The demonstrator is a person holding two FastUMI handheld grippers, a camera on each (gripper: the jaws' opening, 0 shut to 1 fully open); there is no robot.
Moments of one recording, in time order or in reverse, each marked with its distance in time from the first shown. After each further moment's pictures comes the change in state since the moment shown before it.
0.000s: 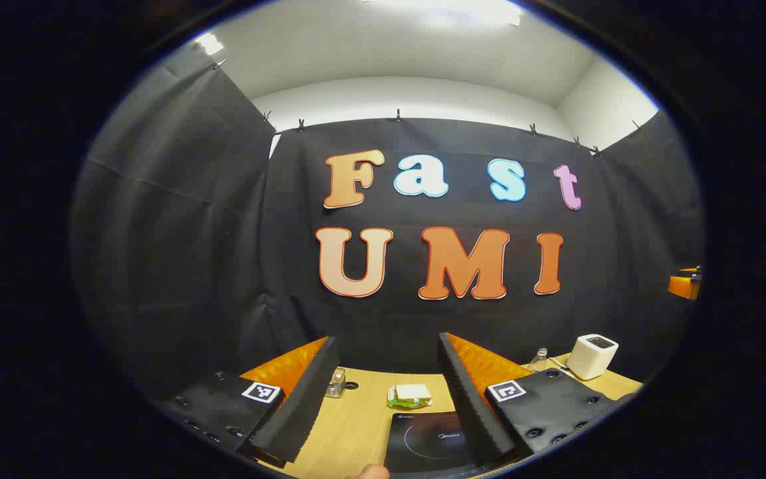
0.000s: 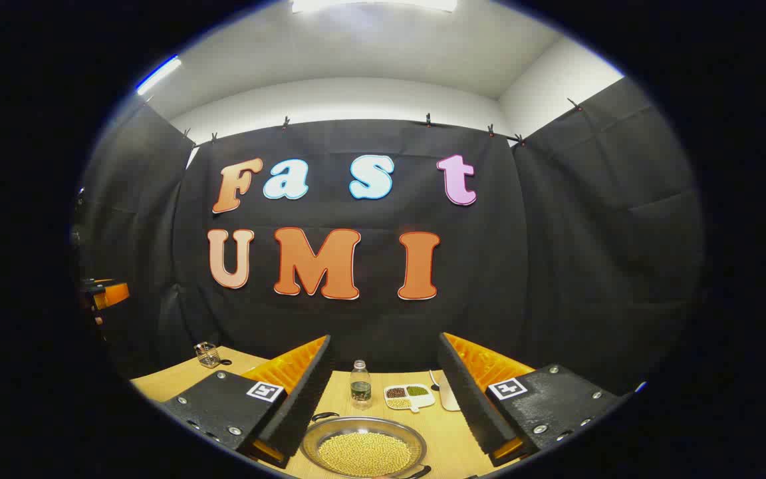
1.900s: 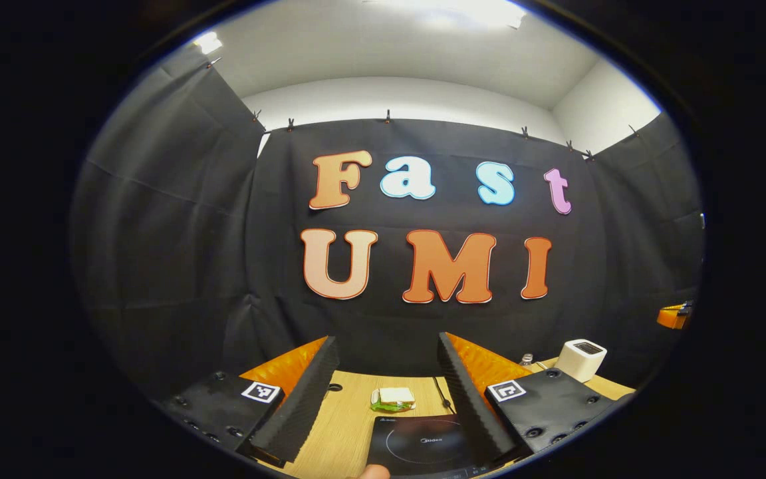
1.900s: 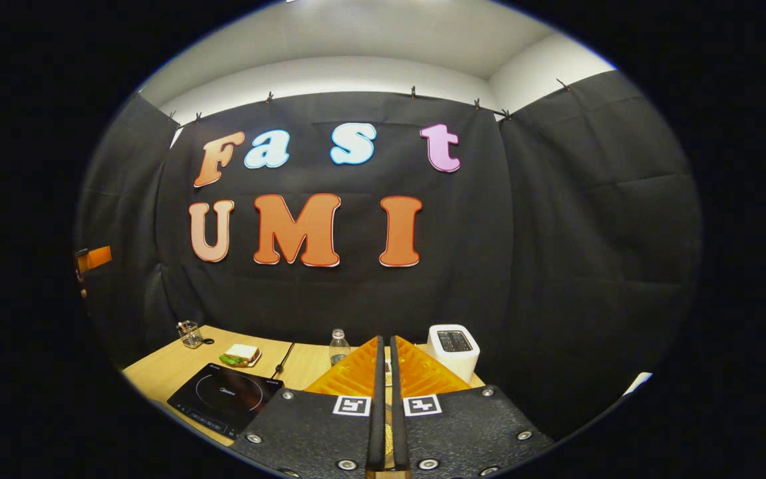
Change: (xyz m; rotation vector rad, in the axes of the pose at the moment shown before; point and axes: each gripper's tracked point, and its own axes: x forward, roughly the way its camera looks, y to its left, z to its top) left arm 0.005 -0.020 0.010 -0.016 -0.003 -0.036; right arm 0.008 -0.032 -0.081 0.003 0.147 -0.056
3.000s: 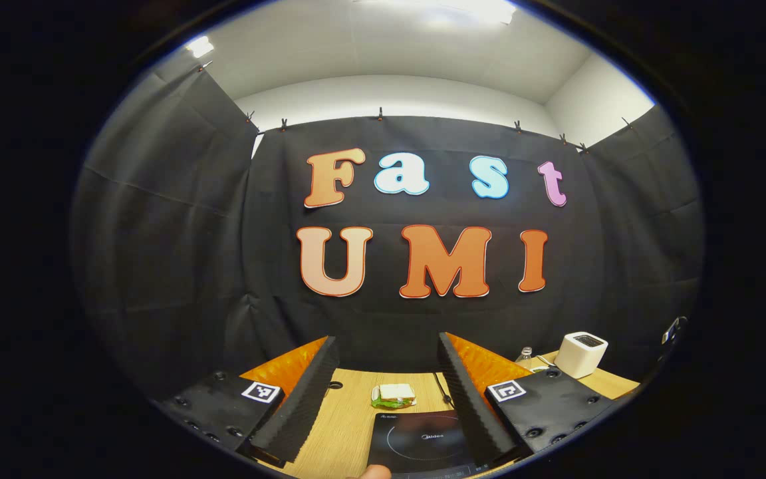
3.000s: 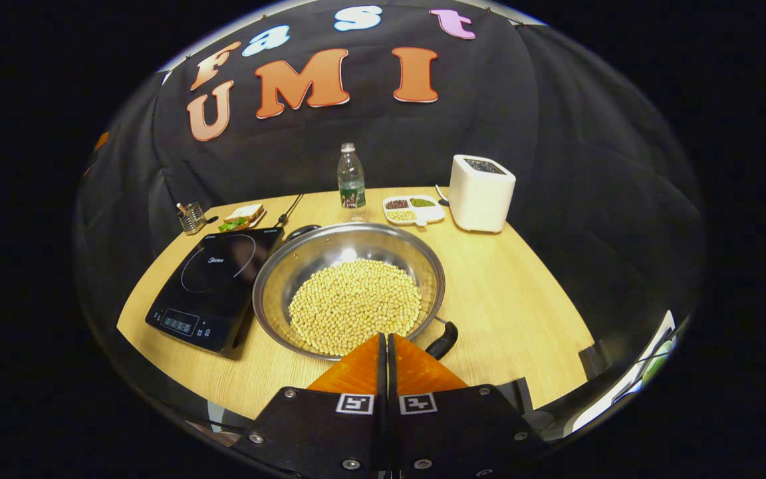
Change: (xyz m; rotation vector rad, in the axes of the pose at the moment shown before) left arm -0.006 -0.013 -0.008 0.029 0.019 -0.014; right arm -0.035 0.026 -0.268 0.006 0.619 0.089
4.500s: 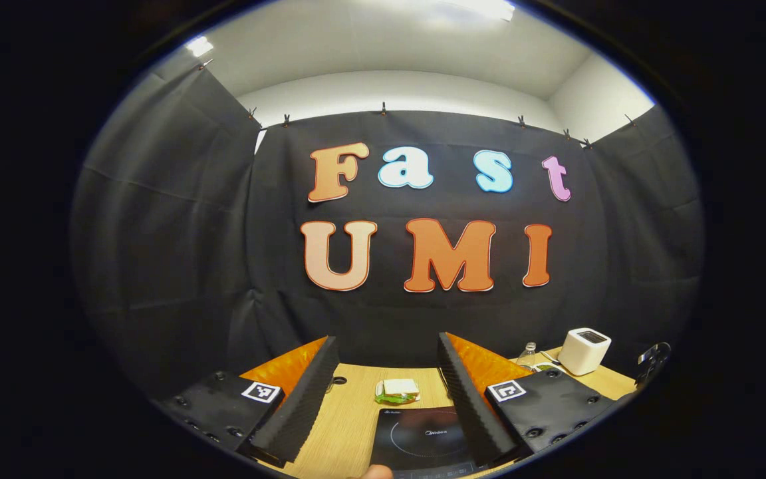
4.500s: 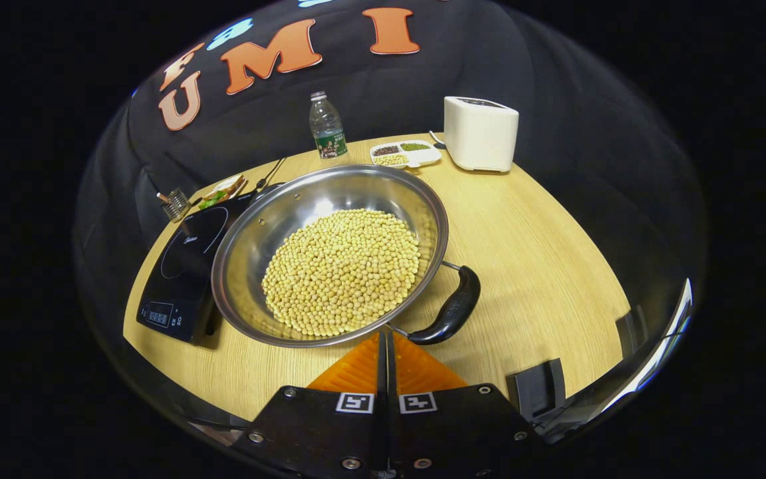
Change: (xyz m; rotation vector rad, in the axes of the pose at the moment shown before) left arm -0.002 0.005 -0.003 0.000 0.025 0.024; right arm 0.049 -0.012 -0.040 0.082 0.170 0.011
